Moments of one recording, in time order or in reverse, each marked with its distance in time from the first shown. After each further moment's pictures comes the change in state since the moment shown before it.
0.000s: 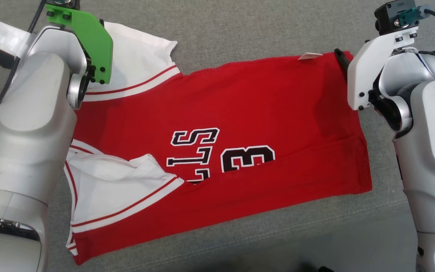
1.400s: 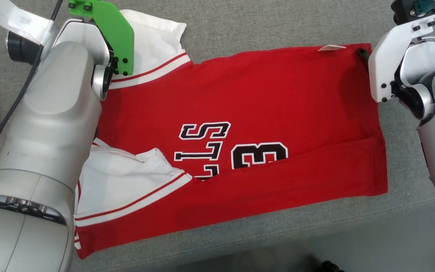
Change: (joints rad) left arm -0.099 -0.115 -0.021 0.218 -0.054 0.018 -0.053; right arm -0.070 -0.126 0.071 0.096 0.049 0.000 0.045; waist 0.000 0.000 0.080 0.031
